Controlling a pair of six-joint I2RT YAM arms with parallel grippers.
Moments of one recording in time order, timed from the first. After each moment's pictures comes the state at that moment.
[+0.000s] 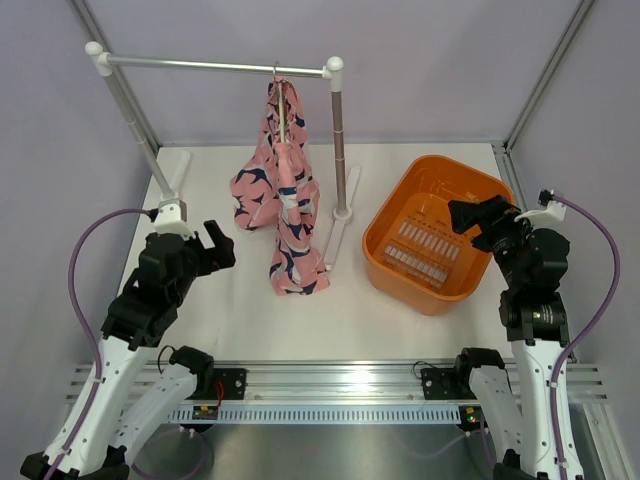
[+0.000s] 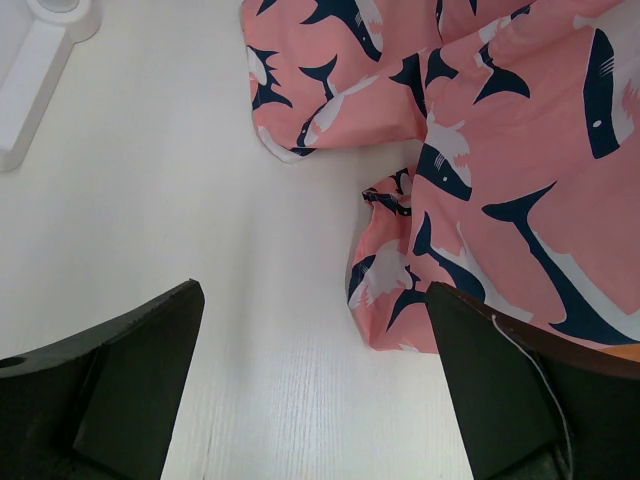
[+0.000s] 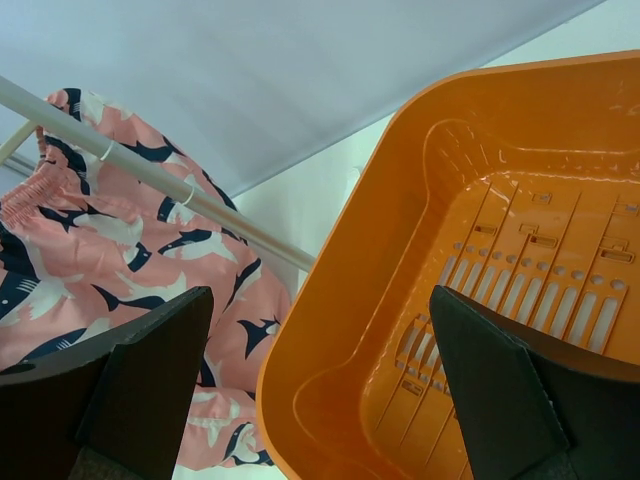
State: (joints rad) left arm -0.36 0.62 0.88 -0.69 -0.28 -0.41; right arm -0.06 0.61 0.83 -0.30 -0.20 0.64
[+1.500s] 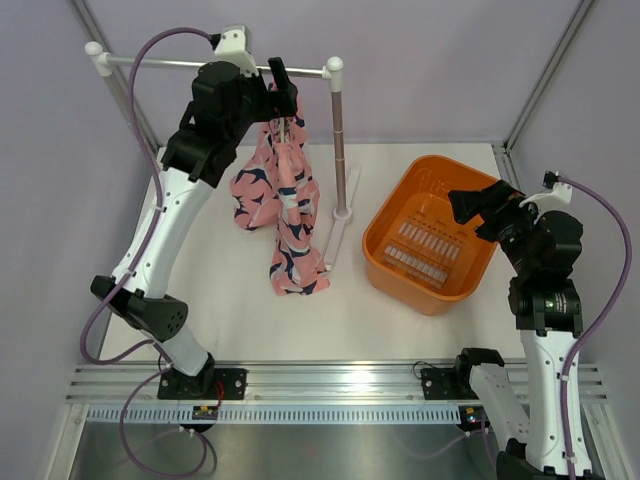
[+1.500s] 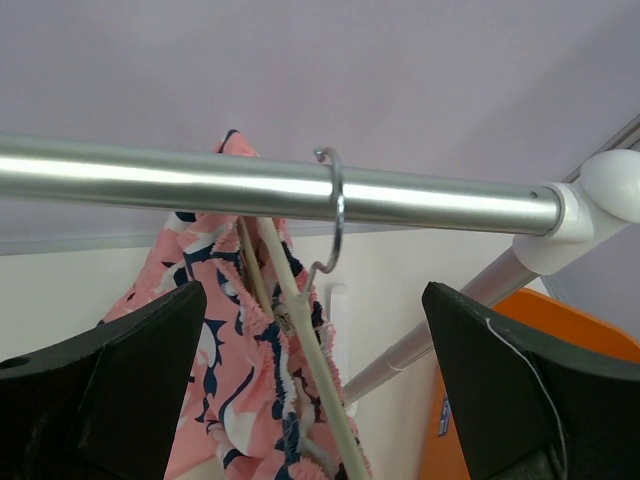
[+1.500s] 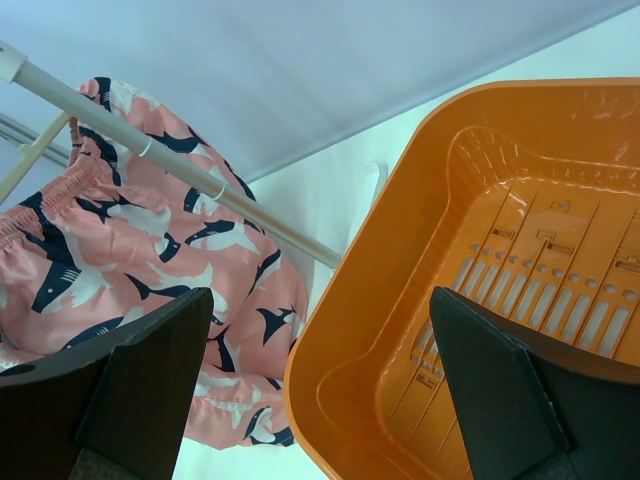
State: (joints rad) left arm -0.44 1.65 2.07 -0.53 -0.17 -0.30; right arm -0.06 0.71 1.01 -0.42 -0.26 0.60
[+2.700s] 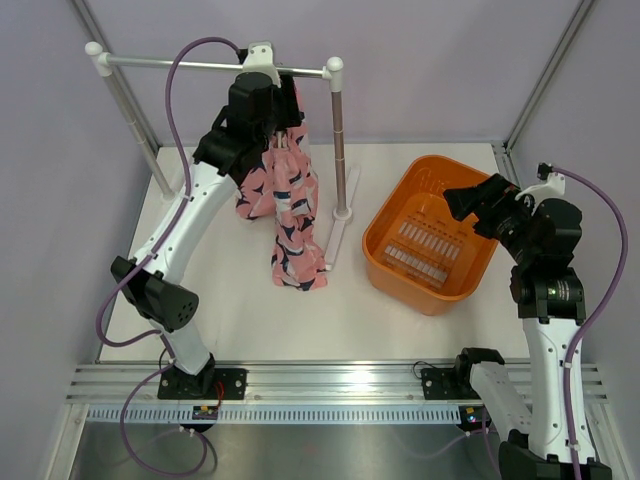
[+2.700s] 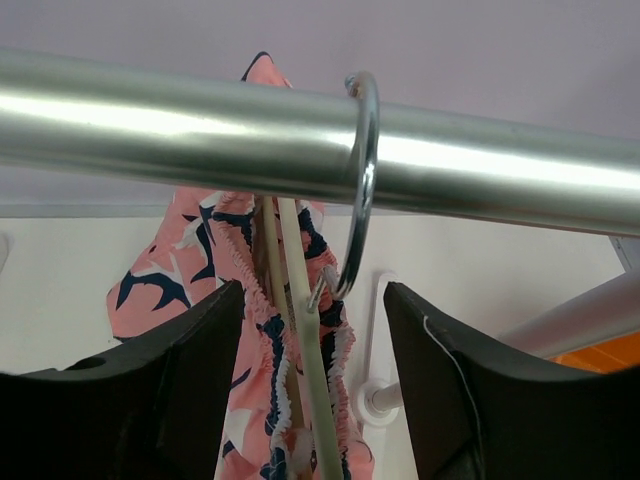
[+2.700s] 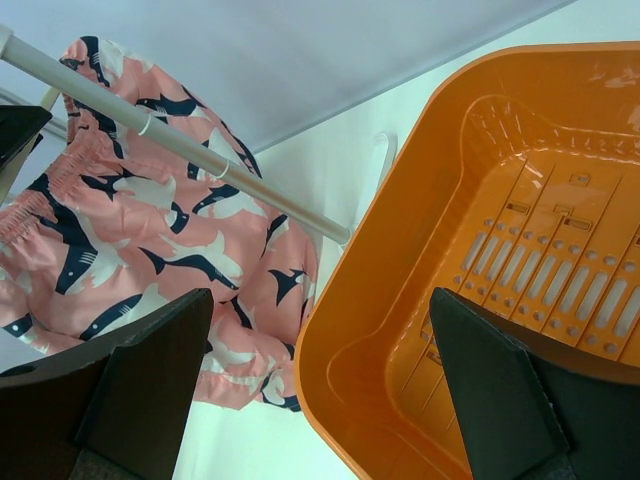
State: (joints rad) left arm -0.50 1.75 2.03 -0.49 -0.35 -0.26; right arm -0.06 0.77 1.08 -0.49 -0.31 0.61
